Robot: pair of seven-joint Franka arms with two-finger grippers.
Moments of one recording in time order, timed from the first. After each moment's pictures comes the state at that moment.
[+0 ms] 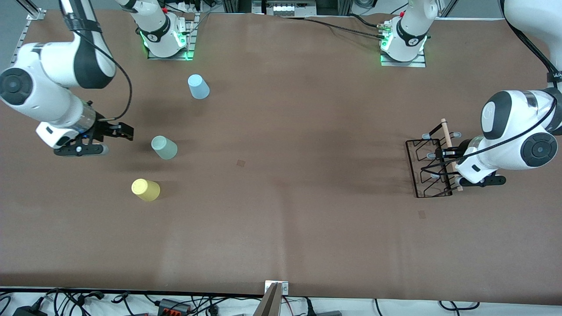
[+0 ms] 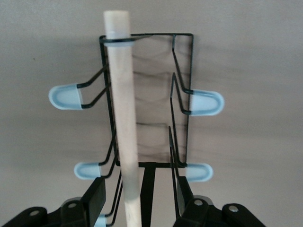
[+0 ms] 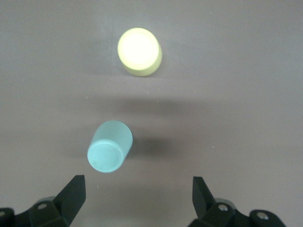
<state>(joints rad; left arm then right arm) 0.12 0.37 -0.09 -1.79 0.08 1.84 -0.09 0.04 0.09 0.02 -2.09 -0.04 2.13 0.01</state>
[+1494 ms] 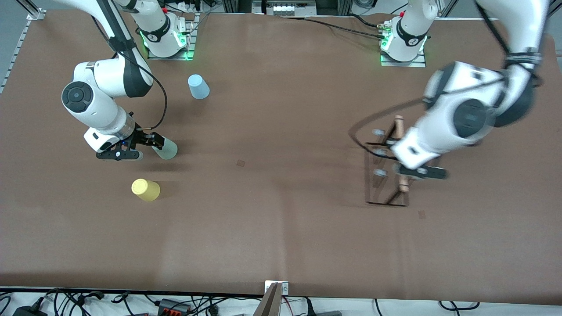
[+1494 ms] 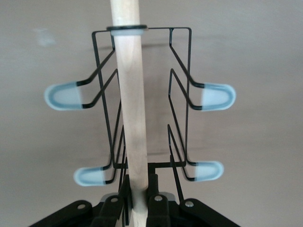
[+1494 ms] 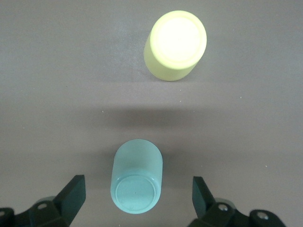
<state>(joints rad) -0.06 0.34 -0.35 -1.66 0.08 1.79 -0.31 0.11 0.17 0.02 -2.21 -0.04 2.37 0.15</state>
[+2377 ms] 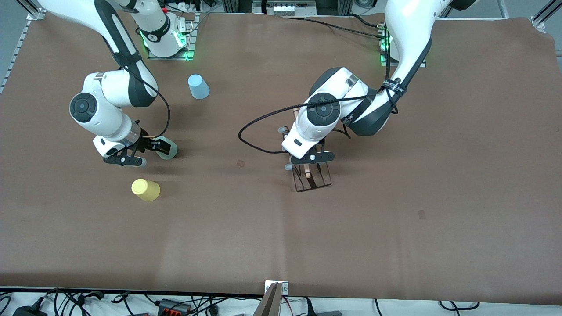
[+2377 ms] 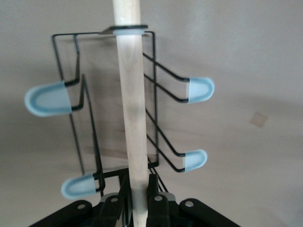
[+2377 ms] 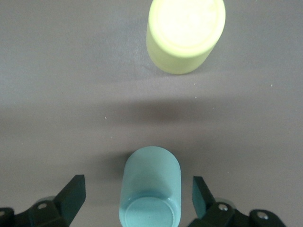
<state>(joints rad) -0.38 0.64 -0.35 -1.40 -0.02 1.94 -0.84 0.11 0.26 0.02 -2.22 0.07 2.46 0.16</state>
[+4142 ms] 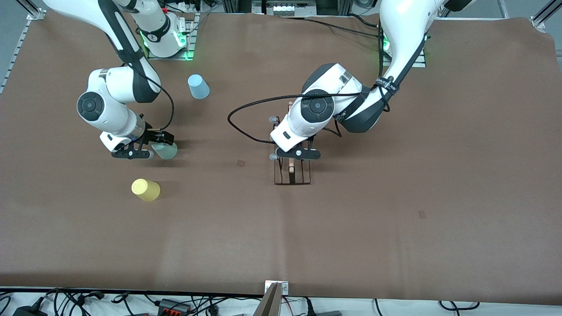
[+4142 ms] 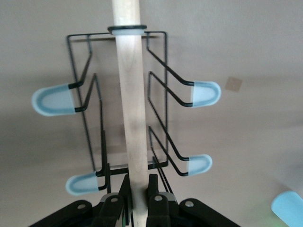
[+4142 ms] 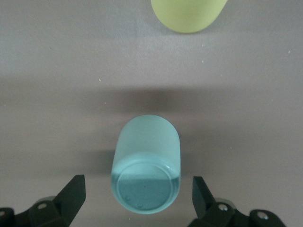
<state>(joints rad) -0.41 0.65 -0.36 -1.38 -0.10 1.91 -0.66 0.13 0.24 0.01 -2.29 0.07 2.43 0.11</state>
